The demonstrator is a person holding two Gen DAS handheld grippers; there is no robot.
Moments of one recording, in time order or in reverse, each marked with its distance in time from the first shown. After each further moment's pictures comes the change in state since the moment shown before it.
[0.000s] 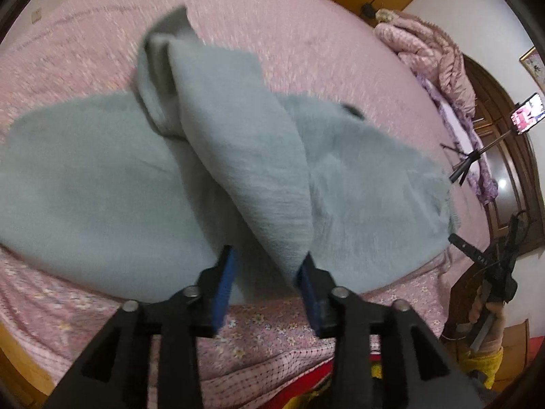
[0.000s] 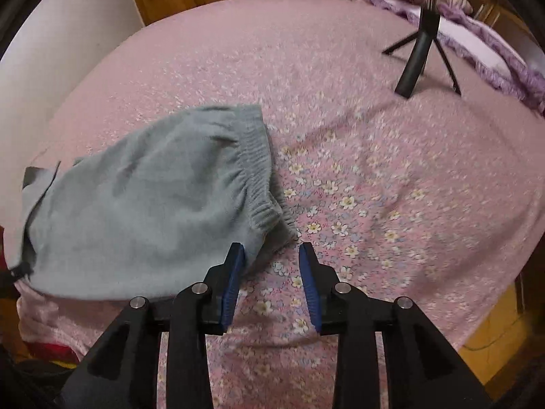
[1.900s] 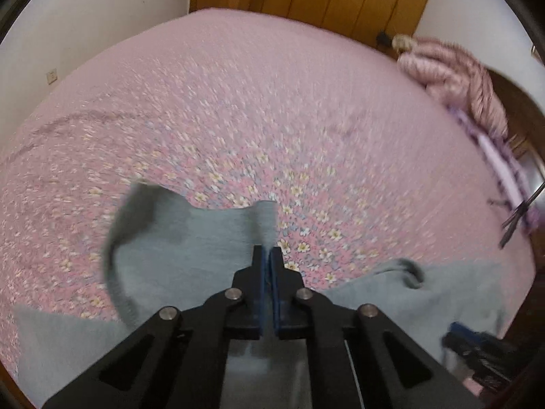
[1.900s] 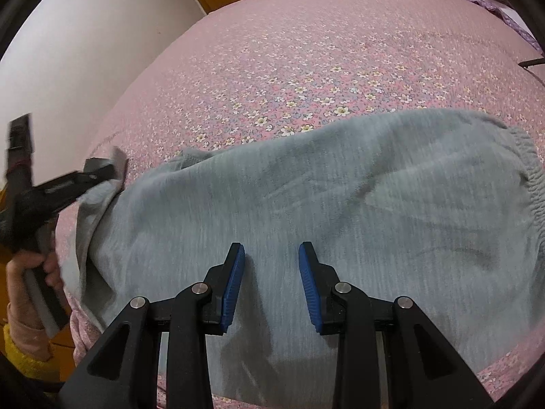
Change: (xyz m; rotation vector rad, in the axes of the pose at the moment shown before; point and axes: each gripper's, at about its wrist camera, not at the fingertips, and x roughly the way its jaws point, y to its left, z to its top) left arm 0.048 -0.007 0.131 0.058 -0.227 0.179; right arm 0.077 0.148 0.027 -0.053 0.065 0.312
